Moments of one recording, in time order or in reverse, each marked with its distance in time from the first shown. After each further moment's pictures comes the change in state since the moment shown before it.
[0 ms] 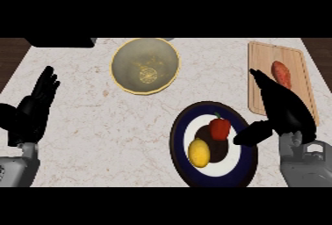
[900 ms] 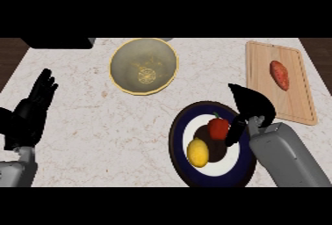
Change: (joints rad) left arm 0.030 -0.018 0.029 -0.033 -0.019 -0.024 0.017; right arm -0.090 0.059 0.067 0.351 -0.019 0.143 -0.040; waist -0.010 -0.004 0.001
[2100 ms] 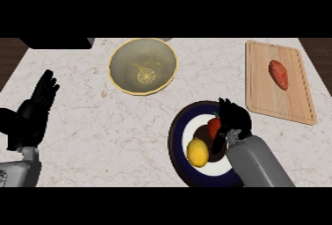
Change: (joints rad) left arm -0.001 -0.088 0.080 0.007 -0.094 -0.076 0.001; right arm 0.087 0.187 -0.026 0.181 0.294 -0.093 -0.087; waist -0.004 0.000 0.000
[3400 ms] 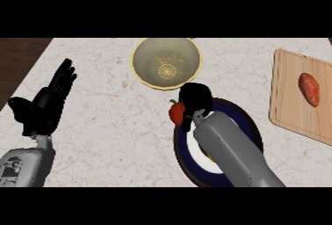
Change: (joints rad) left arm -0.098 -0.054 -0.022 0.010 -0.028 -0.081 0.014; right arm -0.330 0.079 0.149 0.299 -0.065 -0.173 -0.158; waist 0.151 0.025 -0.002
